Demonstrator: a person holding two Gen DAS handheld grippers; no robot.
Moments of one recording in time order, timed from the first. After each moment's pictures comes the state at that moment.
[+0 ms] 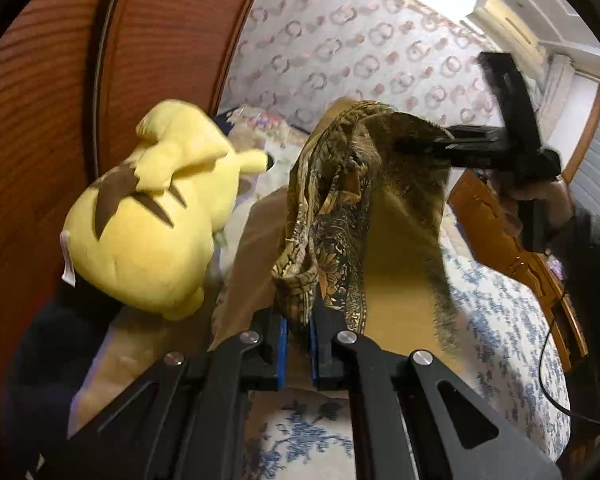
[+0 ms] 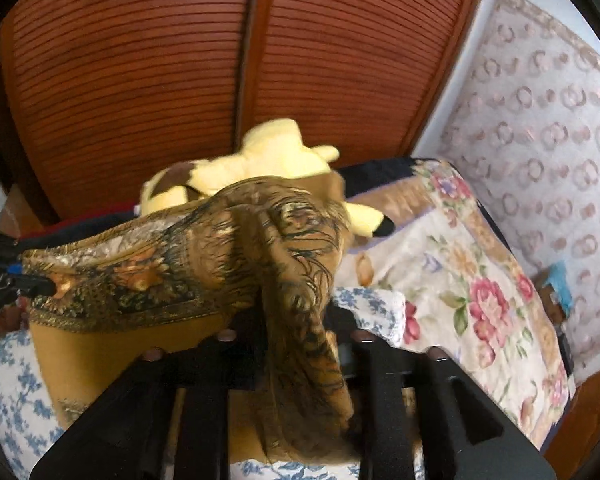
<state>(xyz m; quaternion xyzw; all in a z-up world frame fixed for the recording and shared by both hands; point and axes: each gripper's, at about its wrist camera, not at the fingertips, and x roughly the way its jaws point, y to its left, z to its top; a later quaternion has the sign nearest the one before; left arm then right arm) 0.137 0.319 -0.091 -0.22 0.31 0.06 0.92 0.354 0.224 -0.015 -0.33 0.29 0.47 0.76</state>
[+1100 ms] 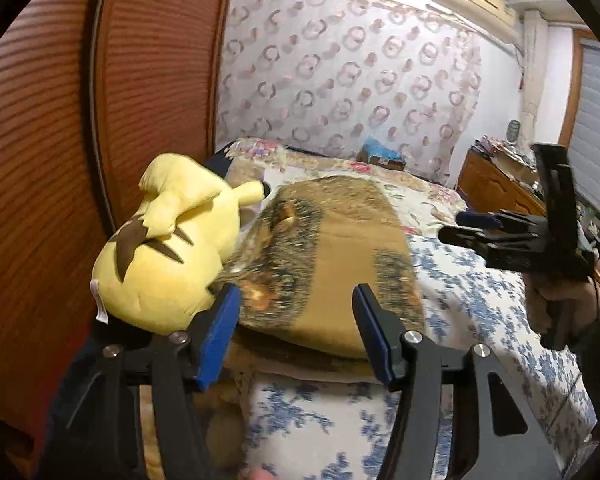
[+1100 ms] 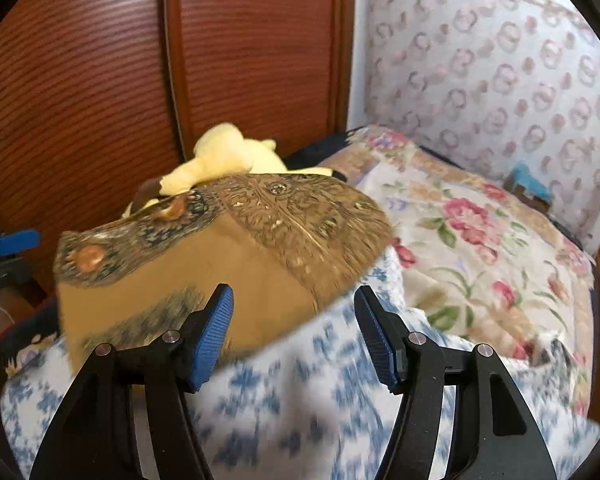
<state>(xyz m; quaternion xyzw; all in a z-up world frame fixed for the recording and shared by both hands) 0.108 0.260 -0.037 -0.11 0.28 0.07 0.95 0.277 0.094 -0.042 -0.17 0.31 0.40 0.85</state>
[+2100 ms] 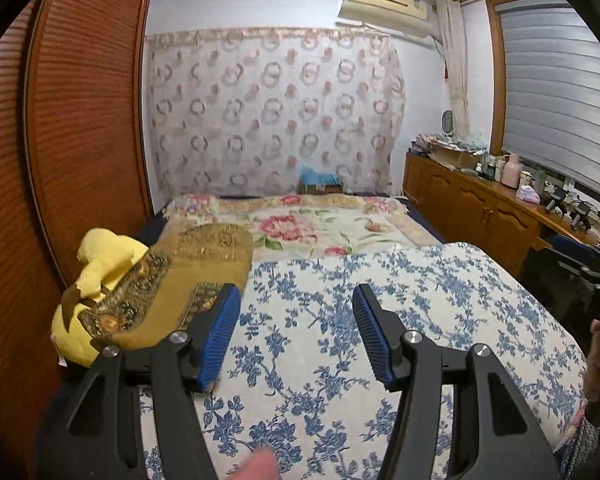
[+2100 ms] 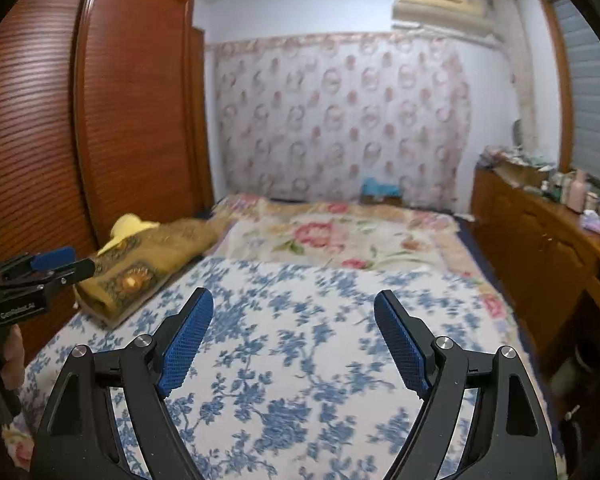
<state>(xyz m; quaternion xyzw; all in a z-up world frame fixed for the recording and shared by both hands) 0.083 0.085 0.014 -0.02 0.21 0.00 0.98 0.093 -0.159 0.027 -0.03 0.19 0.17 0.97</state>
